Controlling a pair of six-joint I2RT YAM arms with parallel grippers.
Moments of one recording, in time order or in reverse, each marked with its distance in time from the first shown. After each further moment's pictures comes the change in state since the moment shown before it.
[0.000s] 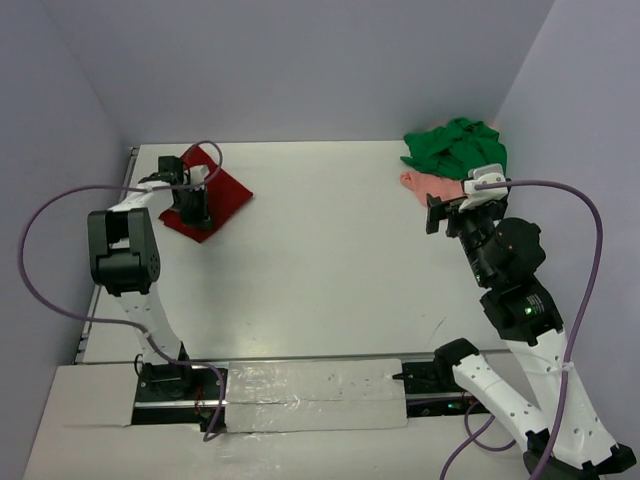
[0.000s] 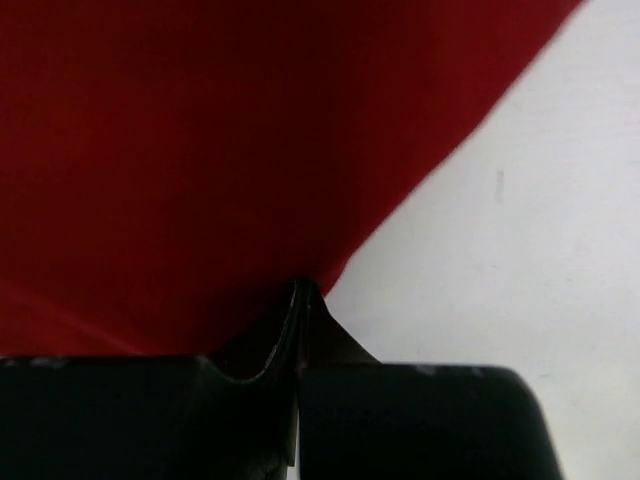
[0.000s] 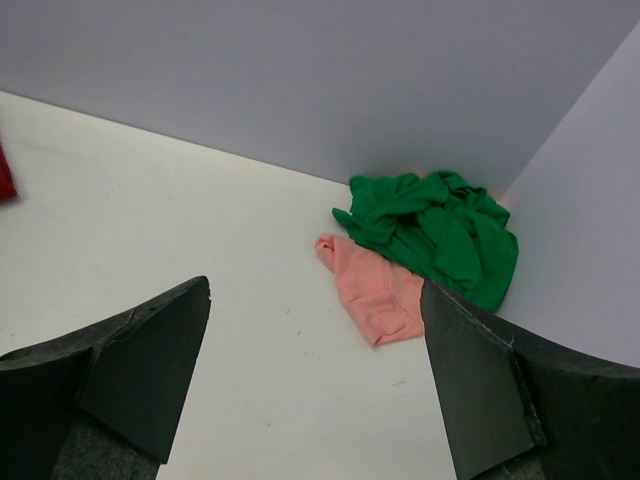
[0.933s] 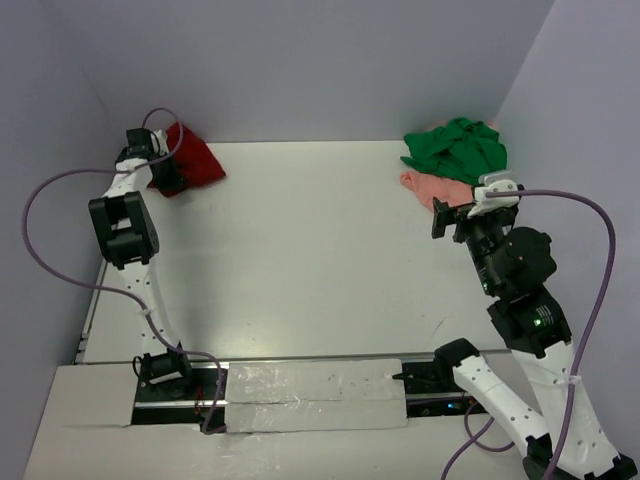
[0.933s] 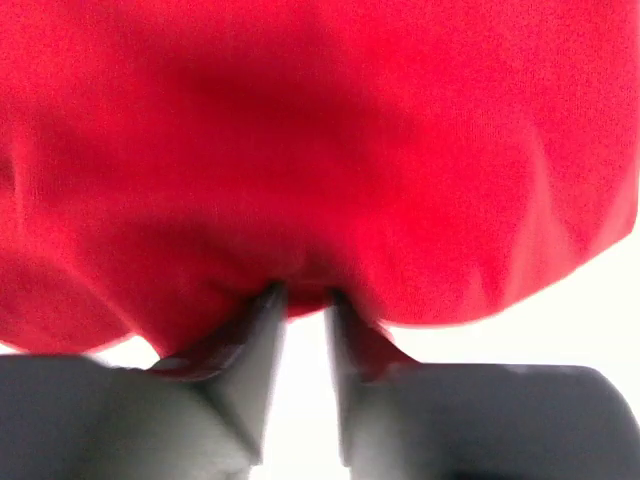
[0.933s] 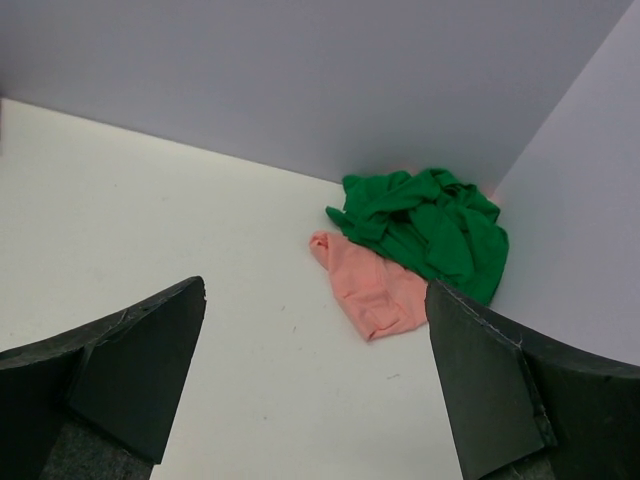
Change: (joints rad) left arm 0.151 0.483 0.676 0.020 -0.094 -0.105; right arm -0.002 -0.053 0.016 -0.041 0.023 -0.002
